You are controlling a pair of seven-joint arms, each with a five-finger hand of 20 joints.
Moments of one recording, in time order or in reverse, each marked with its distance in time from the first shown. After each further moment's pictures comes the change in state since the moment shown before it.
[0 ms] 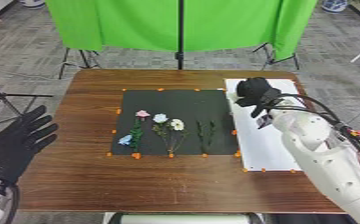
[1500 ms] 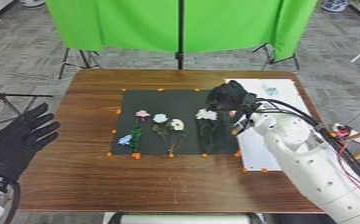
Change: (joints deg) left arm -0.8 1.0 0.1 0.3 -0.1 -0.4 -0.4; right arm -0.4 -5.0 0.5 0.5 5.8 -1.6 -5.5
